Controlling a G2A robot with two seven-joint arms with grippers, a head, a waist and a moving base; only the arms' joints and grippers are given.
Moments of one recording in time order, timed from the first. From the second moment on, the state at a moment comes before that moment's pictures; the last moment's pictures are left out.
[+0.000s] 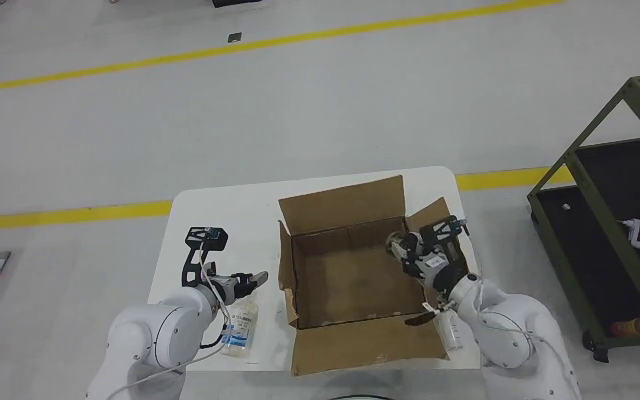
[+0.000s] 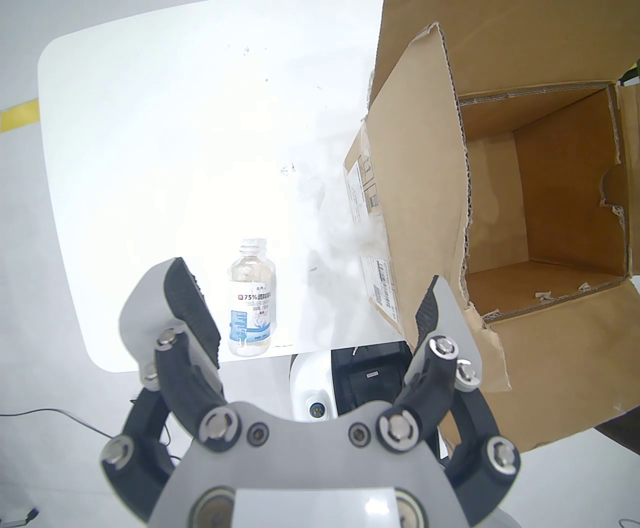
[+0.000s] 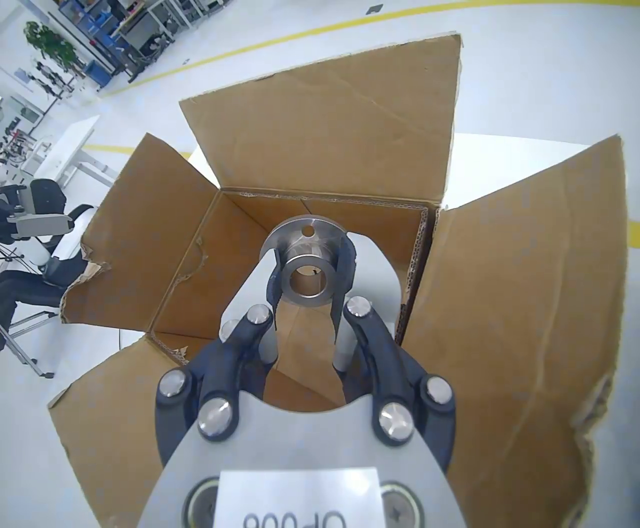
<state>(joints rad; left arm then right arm) 1.41 -1.26 -1.44 -2.15 1.13 0.20 -1.25 -1.48 -1.40 1.59 -2.03 -1.01 -0.31 0.82</state>
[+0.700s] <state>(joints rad) 1.41 -1.26 -1.44 -2.15 1.13 0.20 -1.25 -1.50 -1.38 1.75 -2.10 -0.85 -0.27 0.77</state>
